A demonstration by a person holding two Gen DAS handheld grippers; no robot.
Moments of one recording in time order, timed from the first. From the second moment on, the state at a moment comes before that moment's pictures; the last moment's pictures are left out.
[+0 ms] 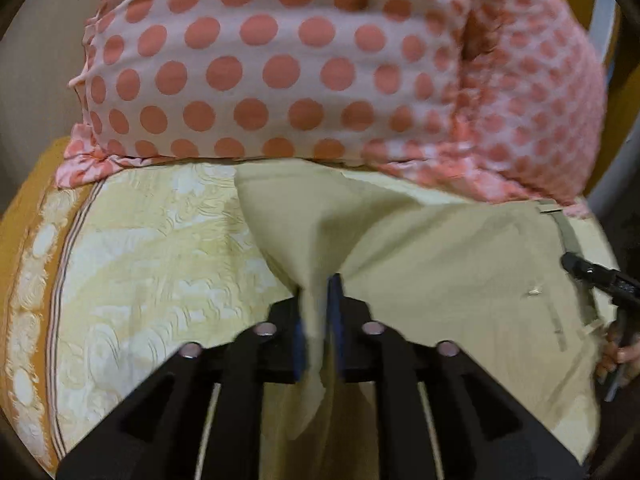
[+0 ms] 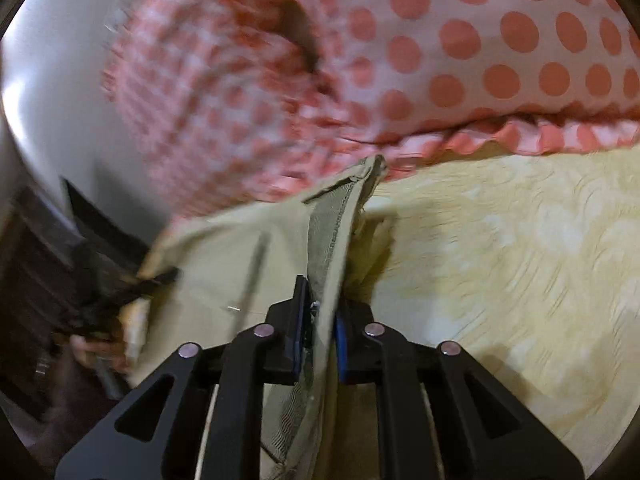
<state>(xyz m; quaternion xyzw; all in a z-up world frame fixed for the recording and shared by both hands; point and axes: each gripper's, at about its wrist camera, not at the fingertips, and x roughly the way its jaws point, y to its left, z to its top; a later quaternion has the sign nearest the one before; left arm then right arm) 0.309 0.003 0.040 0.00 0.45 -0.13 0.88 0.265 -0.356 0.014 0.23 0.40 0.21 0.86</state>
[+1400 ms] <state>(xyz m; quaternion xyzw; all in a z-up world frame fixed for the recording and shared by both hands) 0.038 -0.008 0.008 0.03 0.37 -0.05 0.93 0.034 -0.204 -0.001 0.03 0.34 0.02 0.94</state>
